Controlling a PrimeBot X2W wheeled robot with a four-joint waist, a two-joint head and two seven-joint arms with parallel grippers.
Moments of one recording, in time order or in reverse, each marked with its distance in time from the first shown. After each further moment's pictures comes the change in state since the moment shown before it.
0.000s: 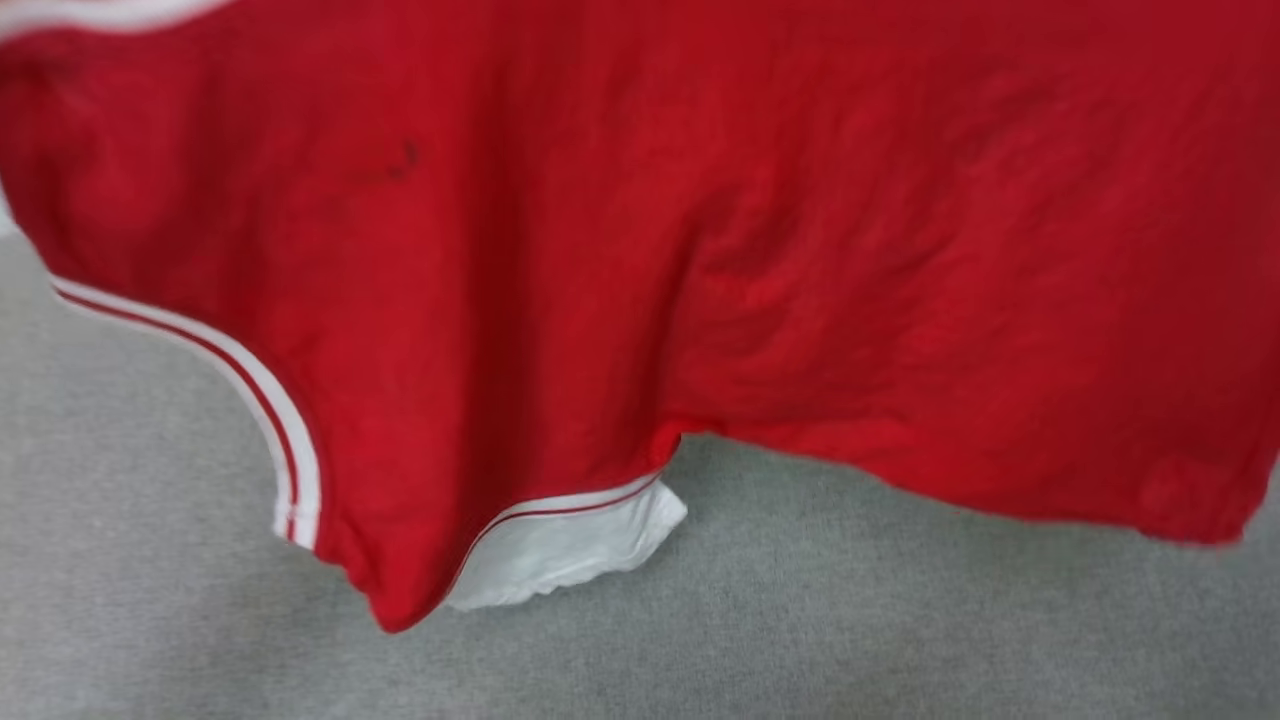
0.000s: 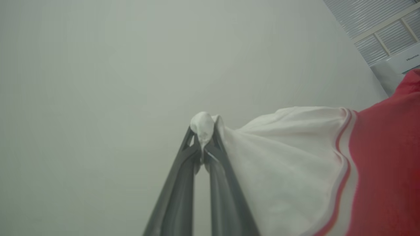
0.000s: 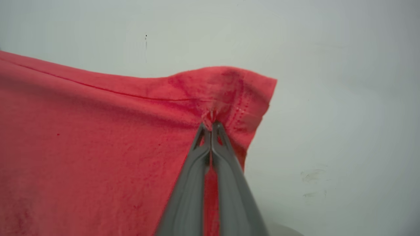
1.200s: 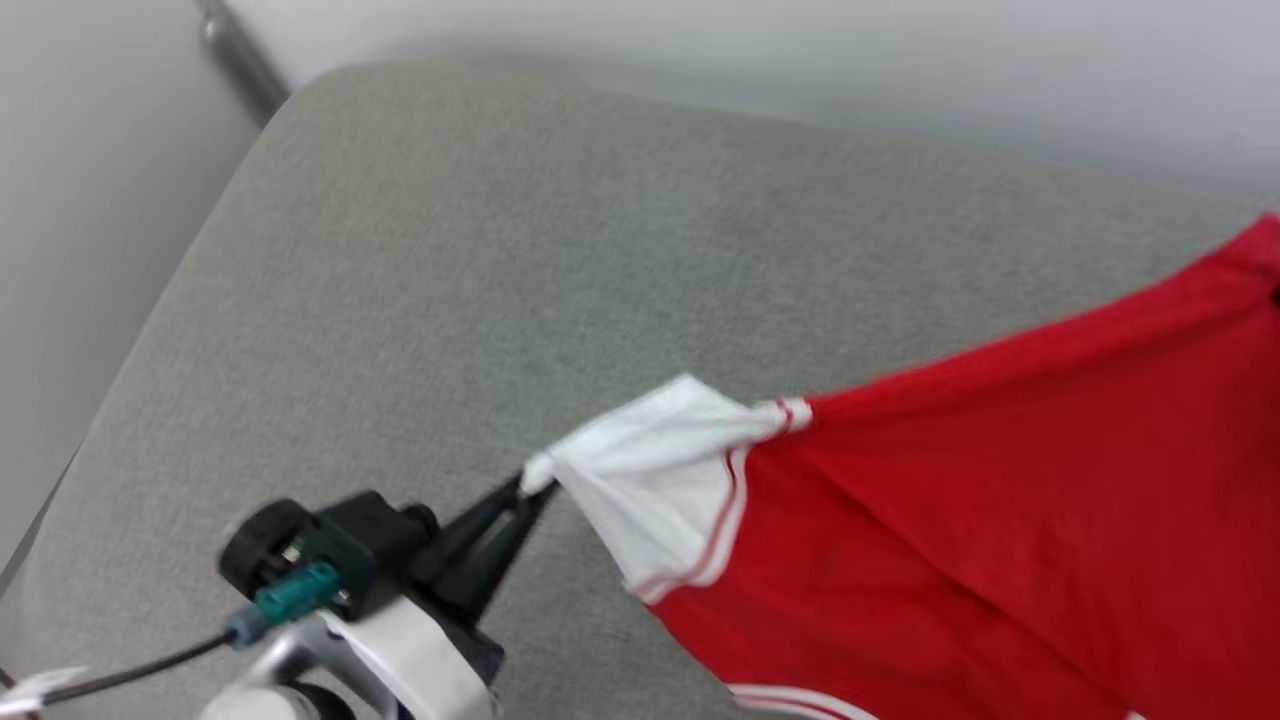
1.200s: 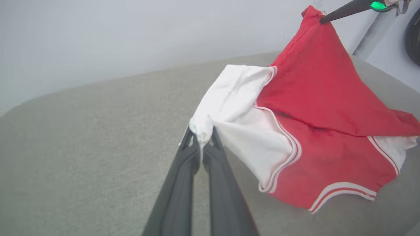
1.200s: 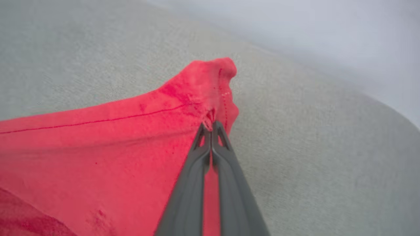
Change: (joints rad) left arm 0.522 -0.279 -0.500 0.144 0.015 -0.024 0.034; right arm 0.223 -0.179 0.136 0.400 -0.021 0.000 0.256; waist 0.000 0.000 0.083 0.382
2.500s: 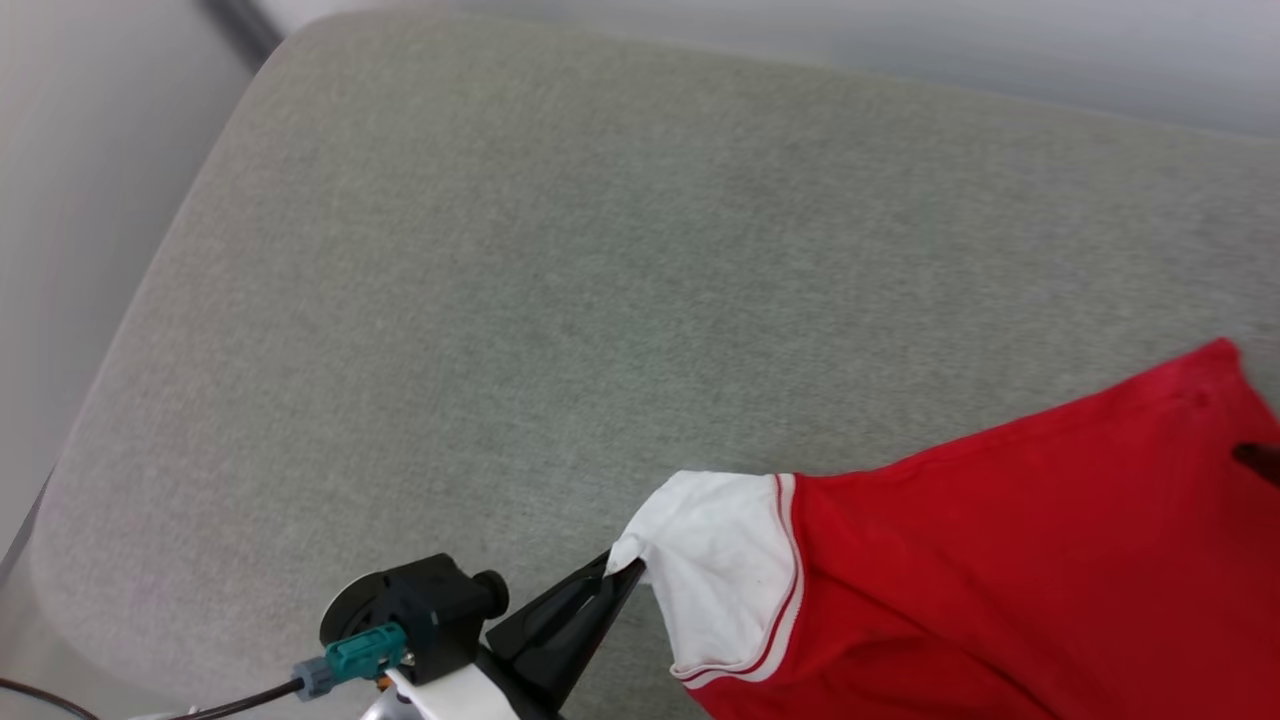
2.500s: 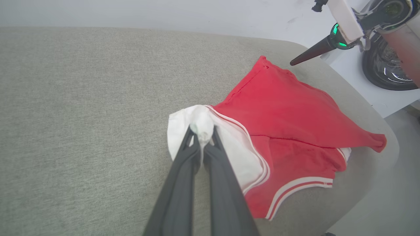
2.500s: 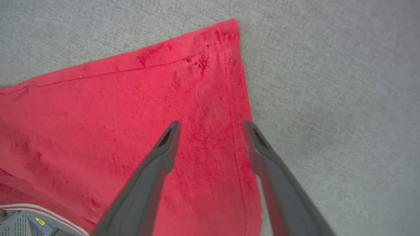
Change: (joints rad) left arm 0.075 -0.085 -0.053 -0.022 -0.067 -0.041 -0.018; right arm 0.133 0.092 -0.111 -0.125 -0.084 0.000 0.360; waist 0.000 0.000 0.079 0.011
